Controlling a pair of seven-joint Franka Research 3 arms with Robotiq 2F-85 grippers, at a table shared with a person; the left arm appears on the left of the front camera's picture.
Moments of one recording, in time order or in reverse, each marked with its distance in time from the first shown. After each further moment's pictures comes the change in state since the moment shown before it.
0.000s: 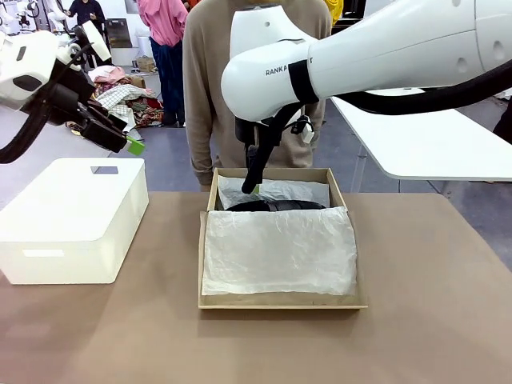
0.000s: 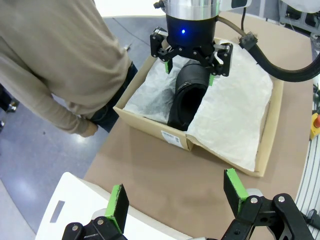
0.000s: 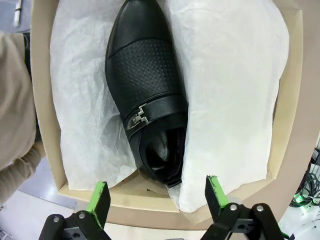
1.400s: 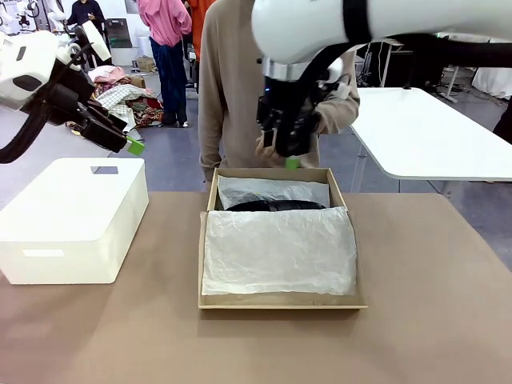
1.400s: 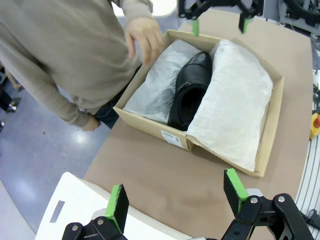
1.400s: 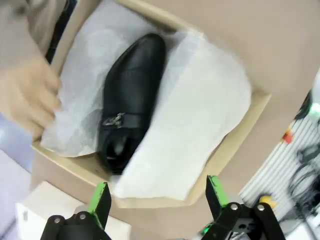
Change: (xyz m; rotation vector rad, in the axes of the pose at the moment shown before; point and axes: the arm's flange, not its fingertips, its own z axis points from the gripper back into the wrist) left arm 0.000 0.000 0.000 0.000 0.000 0.000; right arm 0.069 -0.028 0.089 -0.060 0.005 0.531
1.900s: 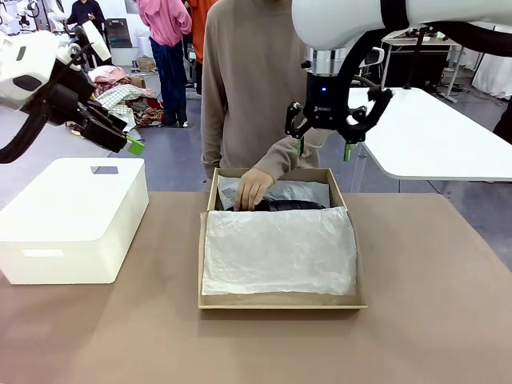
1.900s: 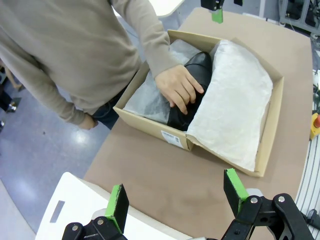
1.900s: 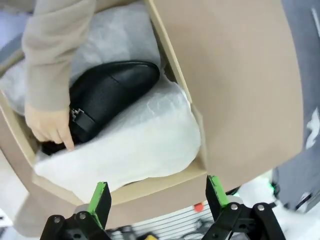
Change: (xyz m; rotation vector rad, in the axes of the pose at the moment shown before) left arm 0.000 0.000 0.000 0.000 0.000 0.000; right arm 0.063 -0.020 -0.004 -0.100 0.012 0.702
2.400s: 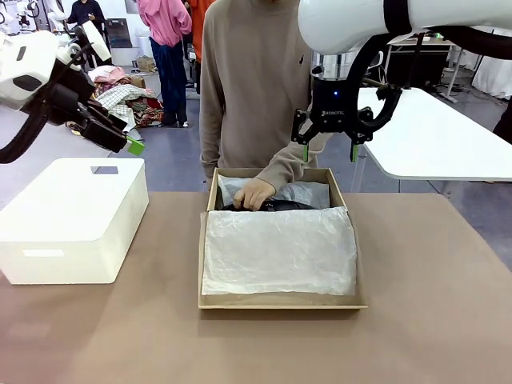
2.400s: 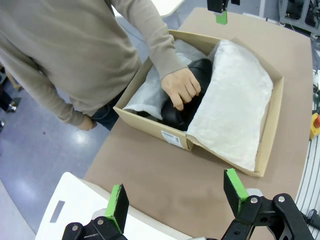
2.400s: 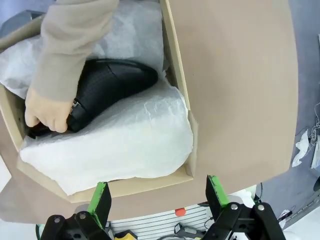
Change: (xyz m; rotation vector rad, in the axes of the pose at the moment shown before) left arm 0.000 0.000 0.000 0.000 0.000 0.000; right arm 0.003 -0.004 -0.006 -0.009 0.011 0.121
